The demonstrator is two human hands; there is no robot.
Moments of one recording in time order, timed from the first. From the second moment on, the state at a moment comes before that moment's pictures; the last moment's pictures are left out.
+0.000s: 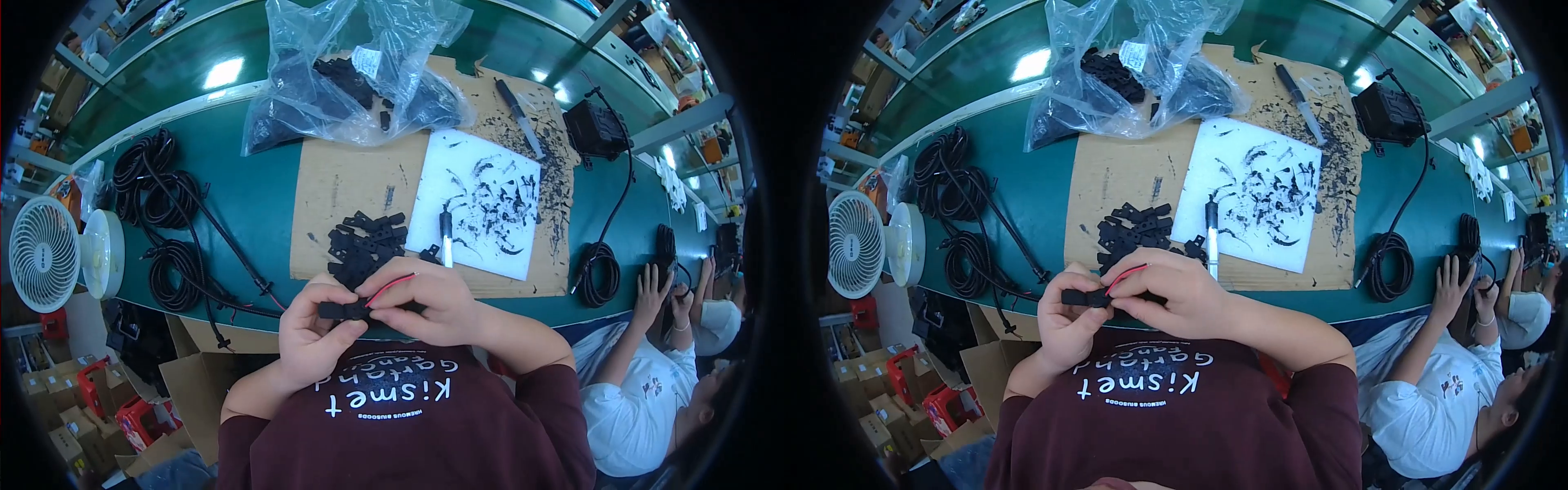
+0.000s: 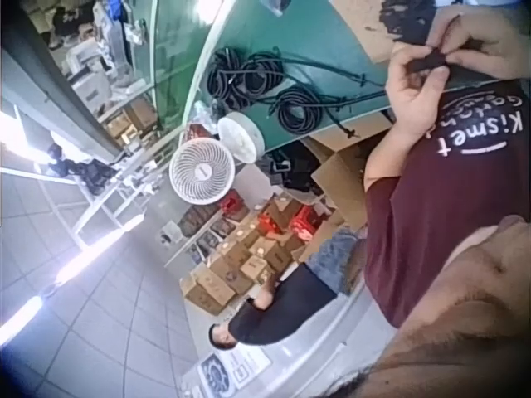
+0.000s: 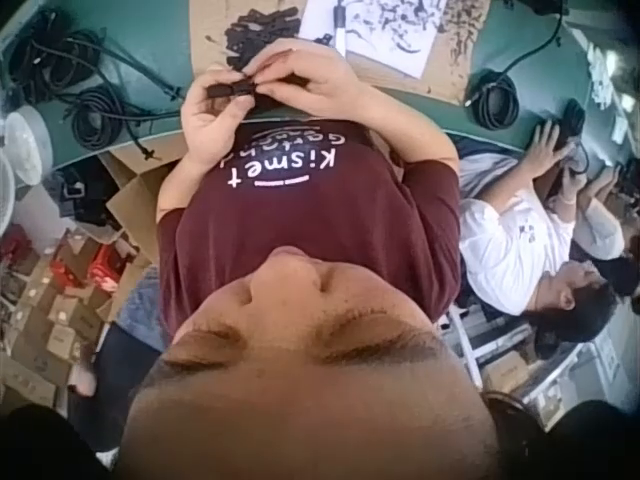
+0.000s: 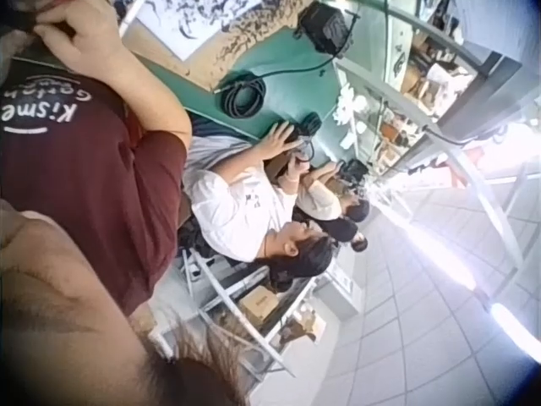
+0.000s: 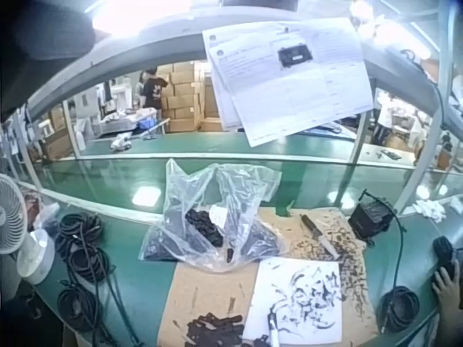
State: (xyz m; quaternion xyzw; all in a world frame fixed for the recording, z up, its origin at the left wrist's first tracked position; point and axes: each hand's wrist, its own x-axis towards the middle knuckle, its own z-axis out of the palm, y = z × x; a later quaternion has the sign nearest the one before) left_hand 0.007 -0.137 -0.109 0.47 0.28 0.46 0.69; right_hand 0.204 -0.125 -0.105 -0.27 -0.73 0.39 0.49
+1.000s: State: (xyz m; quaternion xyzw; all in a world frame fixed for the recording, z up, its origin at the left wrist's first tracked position) left_hand 0.014 -0.126 -0.118 0.53 0.39 0.40 0.64; right_hand 0.269 -0.162 -0.098 -0.54 -0.81 0.22 0.07
